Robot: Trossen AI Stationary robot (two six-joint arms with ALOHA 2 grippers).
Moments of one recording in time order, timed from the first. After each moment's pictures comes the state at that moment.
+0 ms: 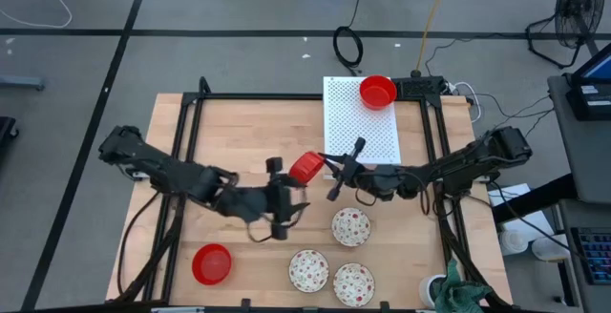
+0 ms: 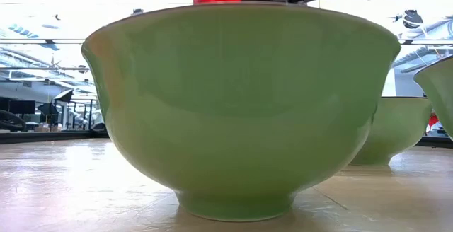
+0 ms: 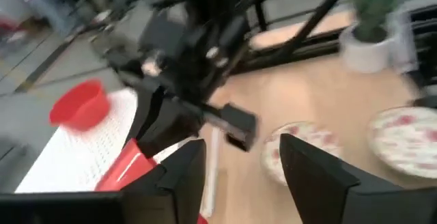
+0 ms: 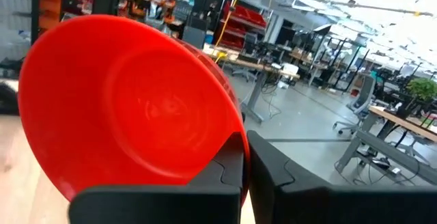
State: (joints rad) left arm -0.44 1.52 1.48 -0.43 -0.57 0.06; right arm 0.23 1.47 0.75 0.73 0.72 -0.28
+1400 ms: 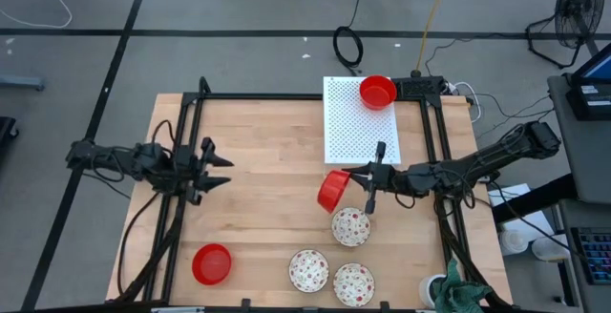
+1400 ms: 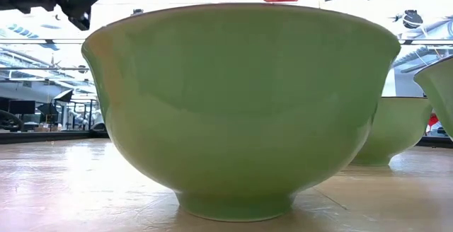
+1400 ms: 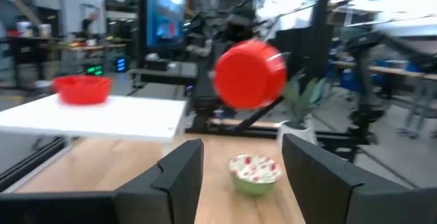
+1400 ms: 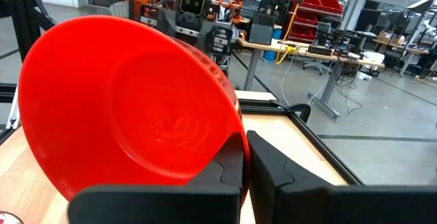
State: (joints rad) left arm -0.20 0.22 0.22 0.12 -0.13 -0.08; right arm 0.33 1.09 0.65 0.37 0.55 -0.09
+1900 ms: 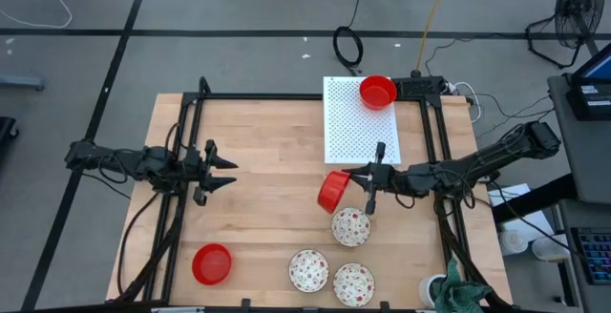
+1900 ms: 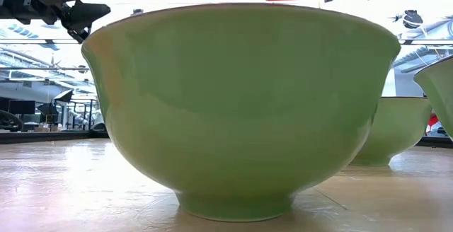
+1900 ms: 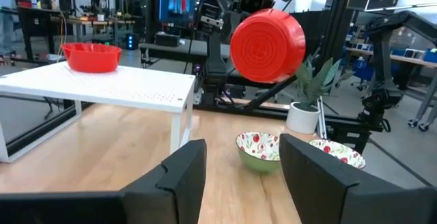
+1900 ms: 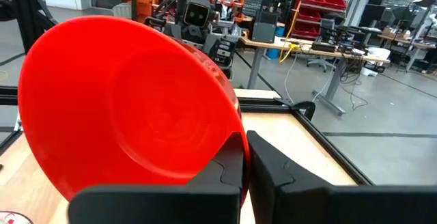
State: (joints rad) left arm -0.20 0.23 0.19 0.08 -0.16 -0.14; right arm 0.34 1.09 0.65 0.37 0.53 -0.06
